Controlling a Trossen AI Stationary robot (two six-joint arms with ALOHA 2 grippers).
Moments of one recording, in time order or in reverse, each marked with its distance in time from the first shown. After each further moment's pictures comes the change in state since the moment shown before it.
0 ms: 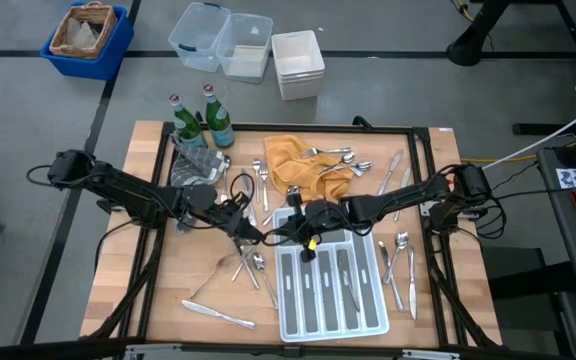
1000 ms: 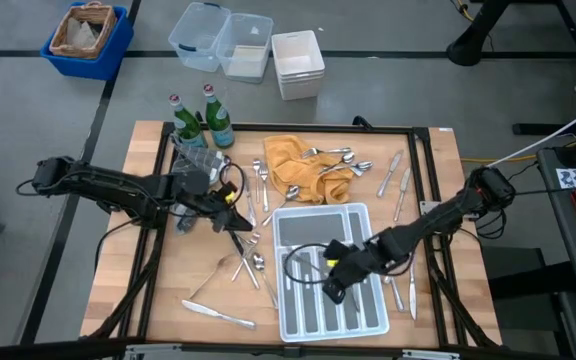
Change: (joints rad) left arm 0.123 -0.222 0.000 -0.436 0.118 0.397; right arm 0.370 -0.139 0.002 -0.578 0.004 1.556
